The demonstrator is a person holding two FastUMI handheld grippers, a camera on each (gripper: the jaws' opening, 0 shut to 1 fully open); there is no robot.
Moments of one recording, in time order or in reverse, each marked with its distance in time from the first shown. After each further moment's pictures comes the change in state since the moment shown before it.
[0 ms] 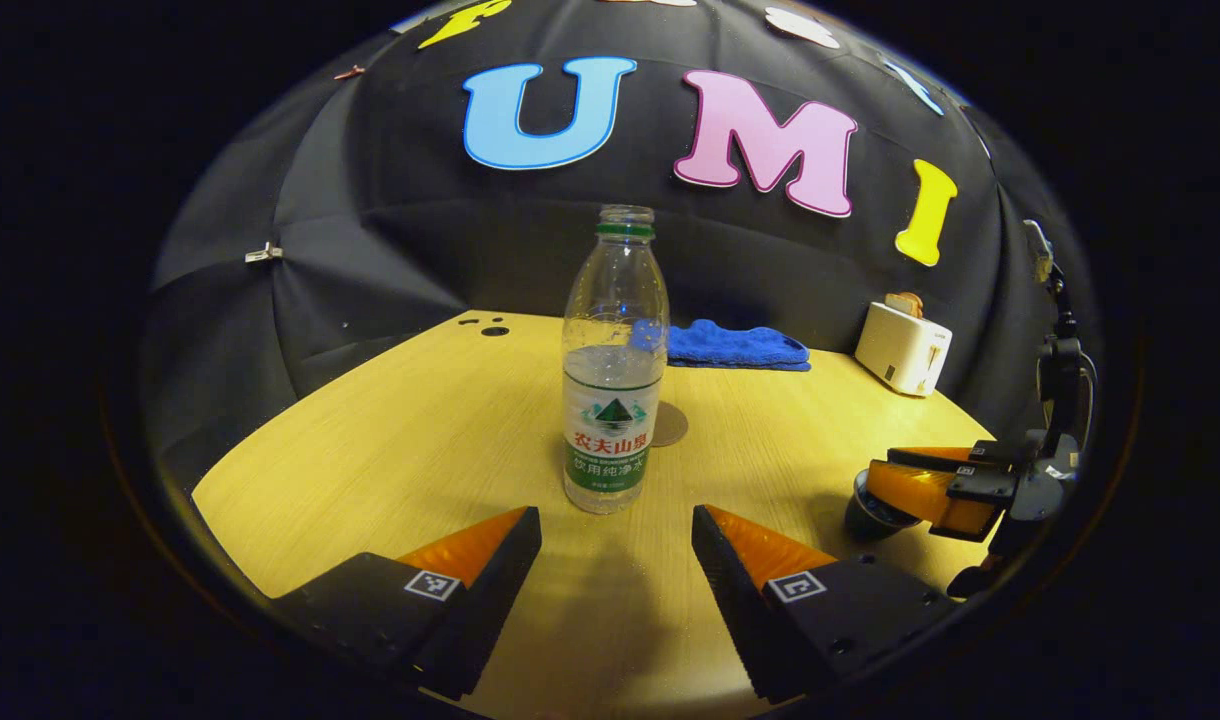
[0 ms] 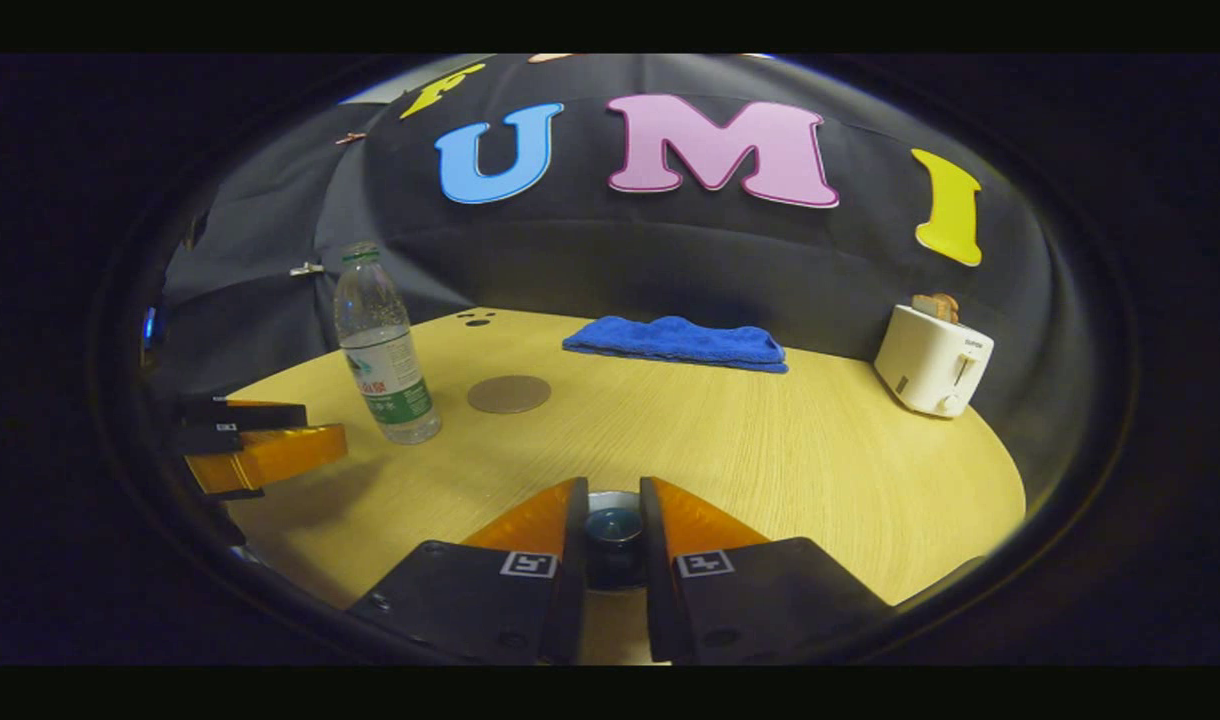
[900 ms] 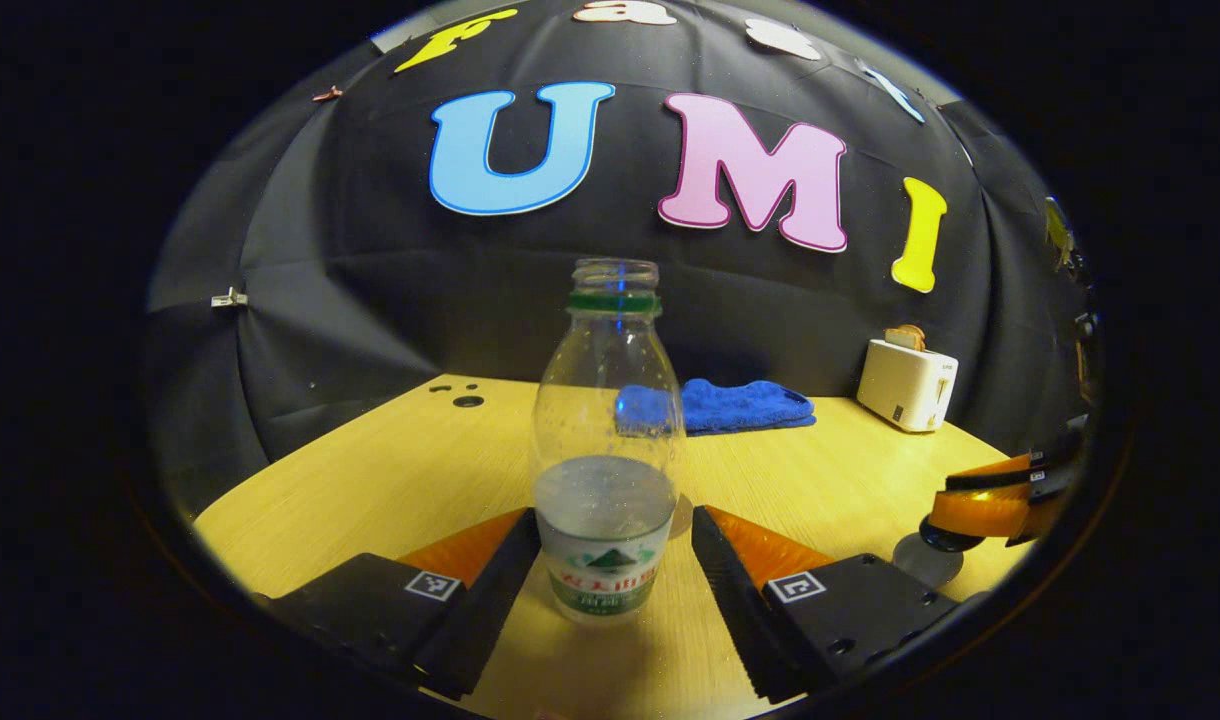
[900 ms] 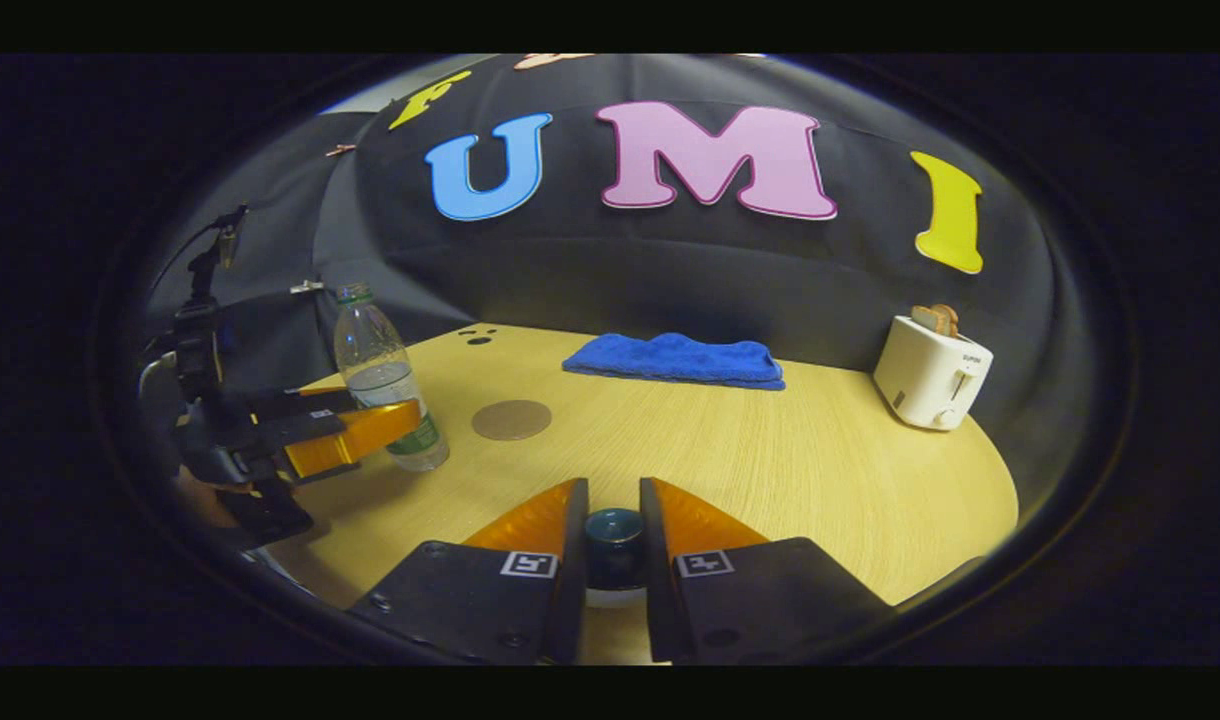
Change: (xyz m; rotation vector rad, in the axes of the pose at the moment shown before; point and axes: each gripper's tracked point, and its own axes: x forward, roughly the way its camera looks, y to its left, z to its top) left arm 0.076 -0.005 0.066 0.067 -0.182 -0.049; right arm -0.012 -0.008 0.037 0.019 -0.020 0.004
